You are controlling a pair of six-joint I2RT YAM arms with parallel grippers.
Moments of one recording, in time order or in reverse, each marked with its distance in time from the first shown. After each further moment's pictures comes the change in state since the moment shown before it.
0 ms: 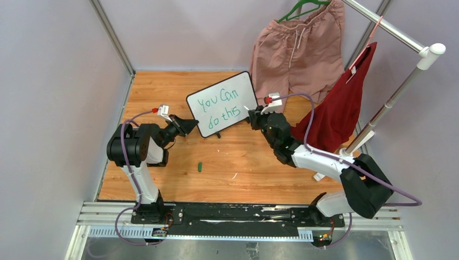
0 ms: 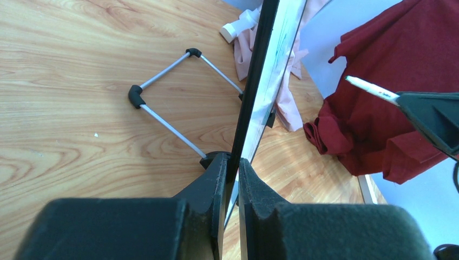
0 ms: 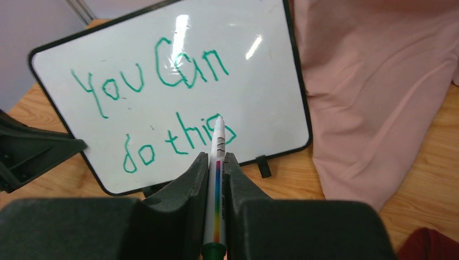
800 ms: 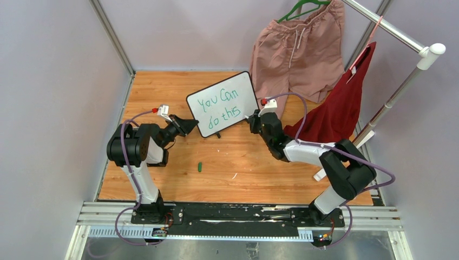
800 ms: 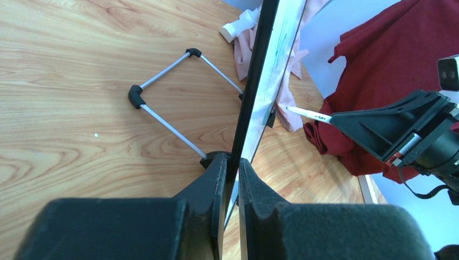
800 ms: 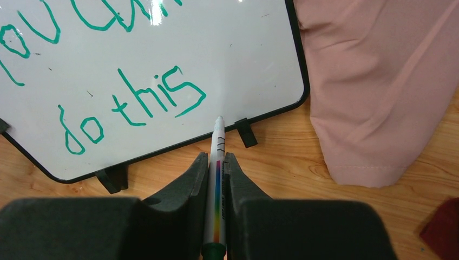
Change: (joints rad) left arm 0.000 0.000 0.000 0.000 0.000 0.000; right arm -0.070 0.193 0.006 -0.017 -0.035 0.103
